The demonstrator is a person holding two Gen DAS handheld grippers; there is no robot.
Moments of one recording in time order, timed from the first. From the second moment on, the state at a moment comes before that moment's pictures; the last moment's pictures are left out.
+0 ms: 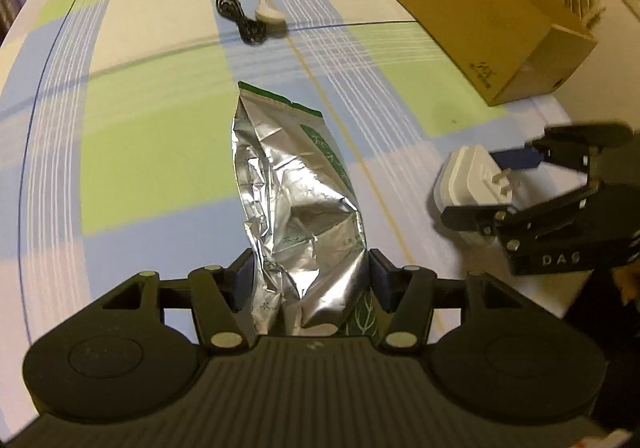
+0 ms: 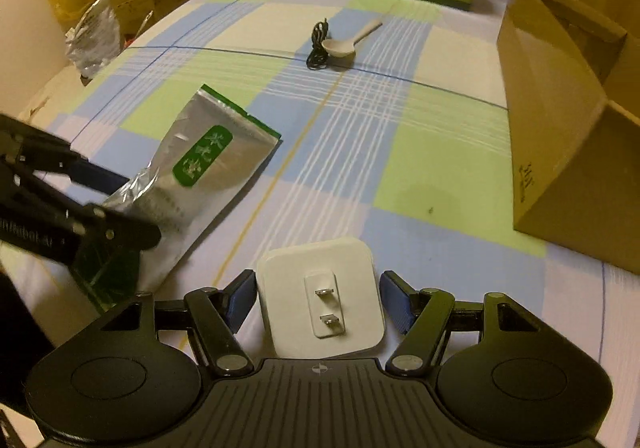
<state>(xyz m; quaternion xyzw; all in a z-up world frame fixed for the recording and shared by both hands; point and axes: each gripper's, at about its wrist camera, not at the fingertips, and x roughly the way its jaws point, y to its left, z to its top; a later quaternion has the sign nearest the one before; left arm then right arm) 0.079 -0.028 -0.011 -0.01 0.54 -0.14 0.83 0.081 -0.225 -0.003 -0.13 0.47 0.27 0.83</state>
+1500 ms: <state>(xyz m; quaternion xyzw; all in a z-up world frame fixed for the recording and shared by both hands) 0.093 -0.059 -0.029 0.05 0.55 -0.13 0.82 0.055 -0.237 -0.035 -0.13 0.40 0.30 0.86</state>
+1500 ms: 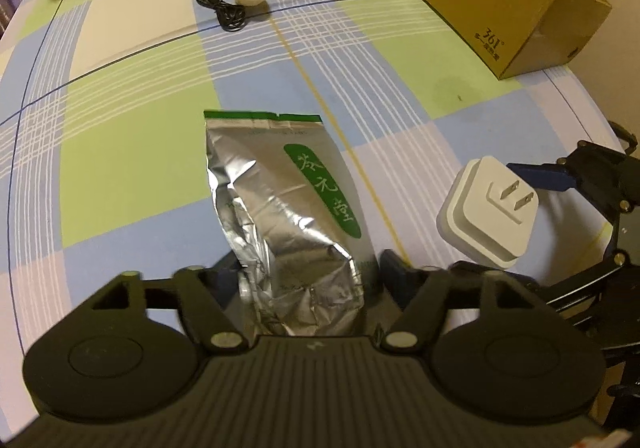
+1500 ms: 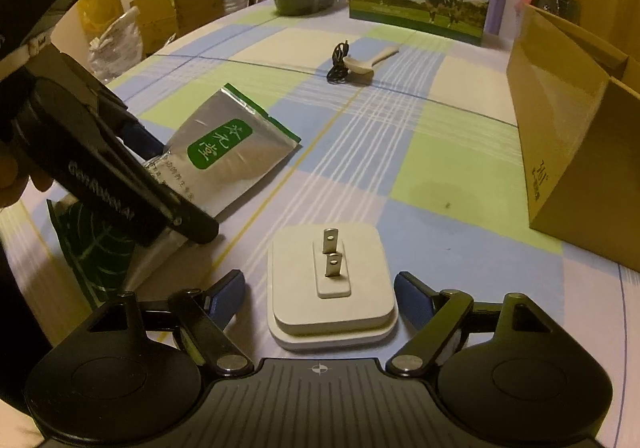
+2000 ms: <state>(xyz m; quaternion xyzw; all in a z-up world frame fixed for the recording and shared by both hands) 0.085 -0.061 -0.022 0.06 0.54 -0.12 0.83 0.050 -0.236 -0.033 -0.12 0.39 0.30 0.86</state>
